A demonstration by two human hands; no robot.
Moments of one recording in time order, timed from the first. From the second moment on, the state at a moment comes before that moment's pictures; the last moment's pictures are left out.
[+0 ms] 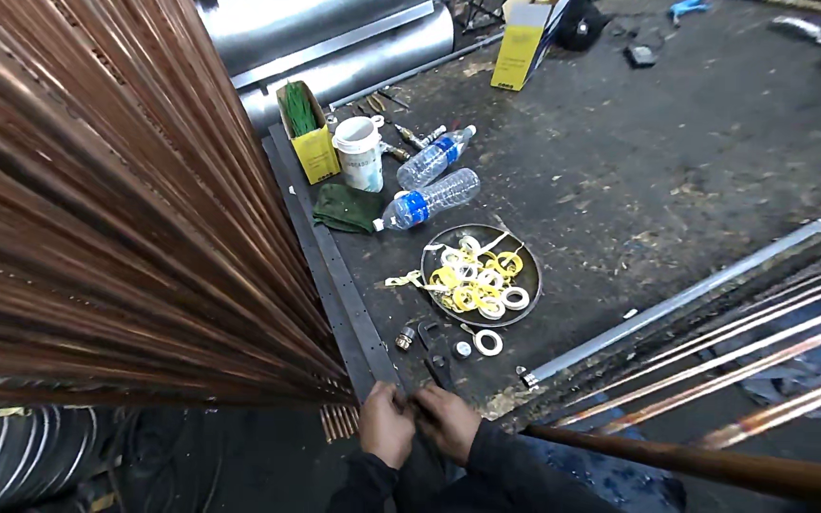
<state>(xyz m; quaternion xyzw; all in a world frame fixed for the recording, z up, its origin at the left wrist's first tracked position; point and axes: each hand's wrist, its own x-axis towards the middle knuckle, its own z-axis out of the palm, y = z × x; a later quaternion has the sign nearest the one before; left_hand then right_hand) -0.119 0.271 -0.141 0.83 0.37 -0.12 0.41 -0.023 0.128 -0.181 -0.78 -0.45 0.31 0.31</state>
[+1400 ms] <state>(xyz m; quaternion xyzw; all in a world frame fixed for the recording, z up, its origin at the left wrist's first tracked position) -0.153 0.280 -0.172 0.43 0.40 -0.06 0.81 0.056 0.143 -0.148 -0.93 -0.23 0.28 0.04</state>
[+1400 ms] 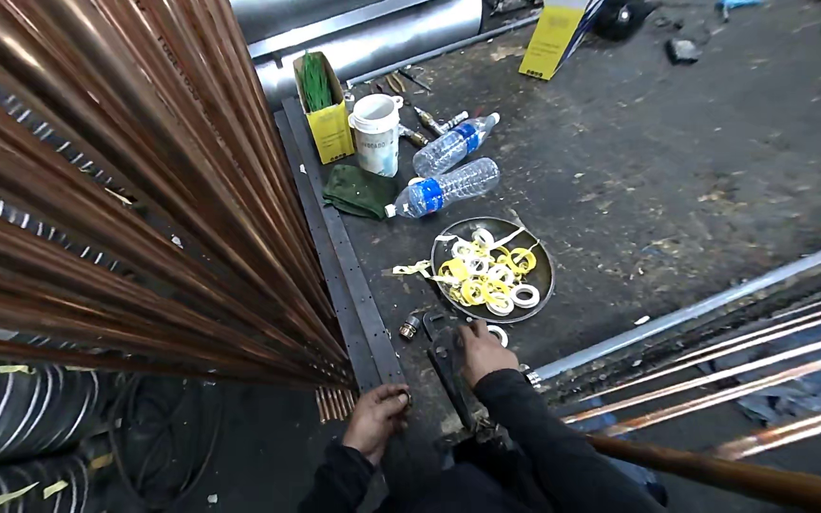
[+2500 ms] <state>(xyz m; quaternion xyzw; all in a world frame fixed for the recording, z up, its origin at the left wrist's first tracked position) -0.169 0.268 -0.109 0.63 0.06 -0.06 0.77 -0.015 0.086 -0.045 -0.77 -0.52 0.28 0.24</state>
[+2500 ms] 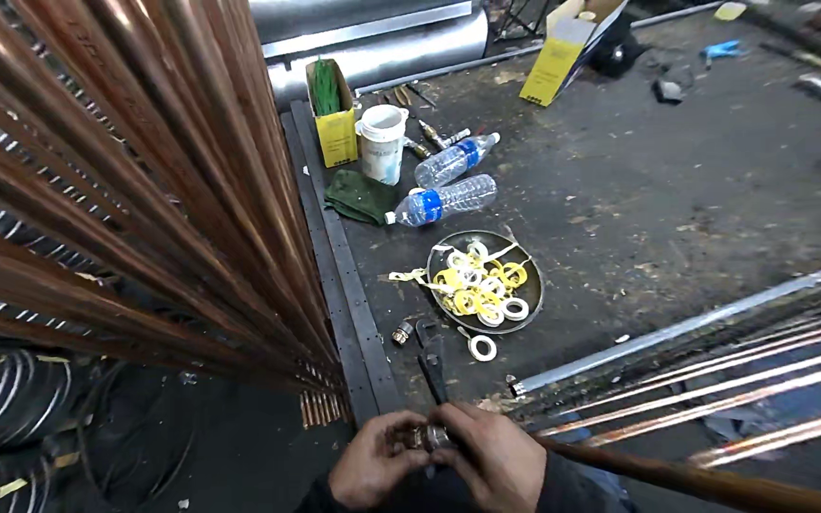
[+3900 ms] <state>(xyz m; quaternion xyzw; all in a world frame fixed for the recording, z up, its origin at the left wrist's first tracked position) -0.175 0.243 -0.089 0.52 0.08 0.07 0.85 -0.029 0.068 -0.021 -0.82 -0.42 0.23 0.32</state>
